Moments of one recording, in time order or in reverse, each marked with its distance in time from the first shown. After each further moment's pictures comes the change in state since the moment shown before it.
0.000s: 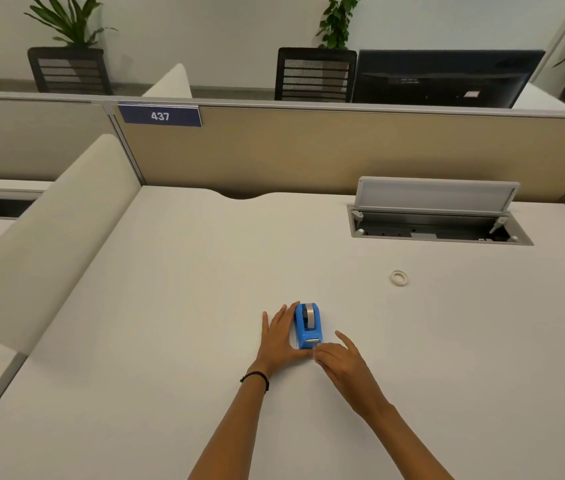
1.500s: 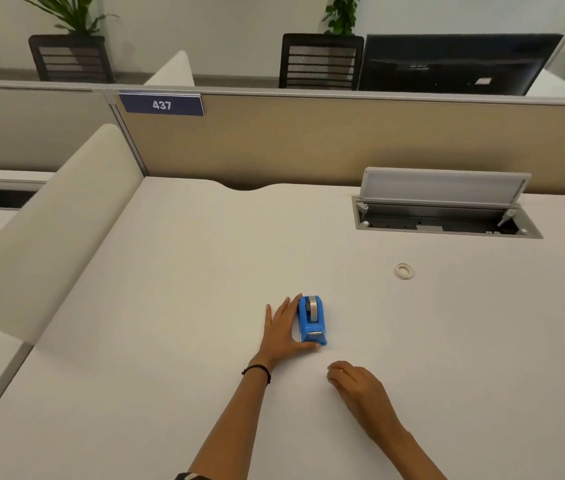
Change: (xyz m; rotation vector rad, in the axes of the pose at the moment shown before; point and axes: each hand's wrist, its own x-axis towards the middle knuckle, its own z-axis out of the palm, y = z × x) left_hand -0.002 0.002 -0.004 -0.055 -0.036 -0.011; right_hand -0.039 -0.015 -0.008 0.075 -0.163 0.172
